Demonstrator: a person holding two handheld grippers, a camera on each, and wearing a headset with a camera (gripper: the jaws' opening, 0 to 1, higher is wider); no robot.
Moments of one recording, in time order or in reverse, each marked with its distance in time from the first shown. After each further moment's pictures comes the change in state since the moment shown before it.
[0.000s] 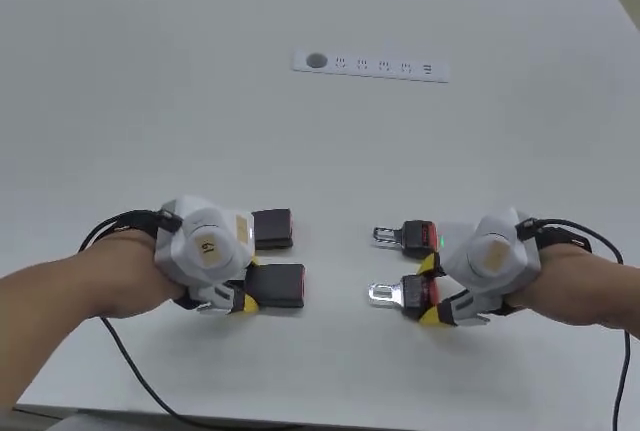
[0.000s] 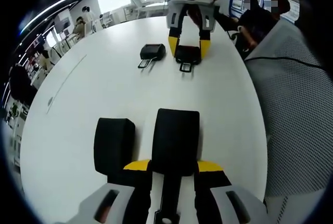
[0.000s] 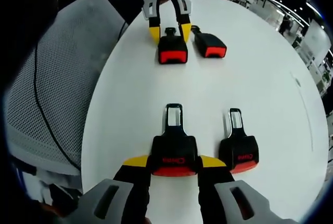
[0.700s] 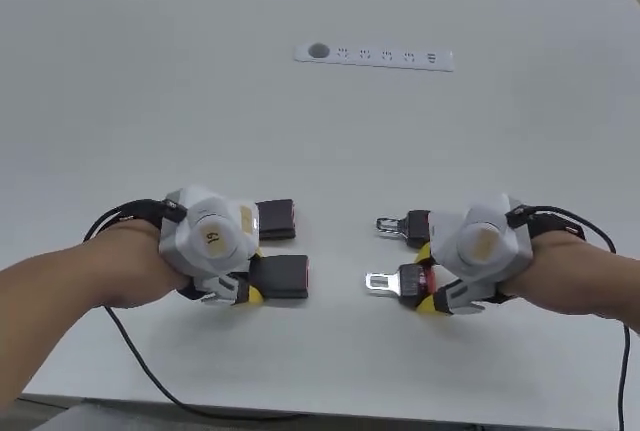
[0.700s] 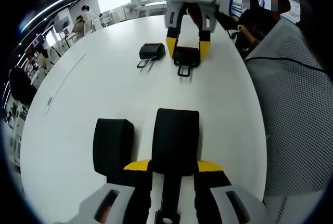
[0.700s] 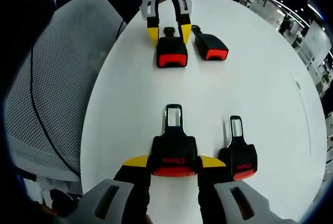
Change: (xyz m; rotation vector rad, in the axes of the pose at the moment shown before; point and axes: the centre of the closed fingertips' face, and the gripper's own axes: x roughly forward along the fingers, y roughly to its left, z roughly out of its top) left arm 0.001 -0.002 0.003 -0.002 0.011 0.001; right arm 0.005 -0.002 0.016 0.002 0.014 -0.016
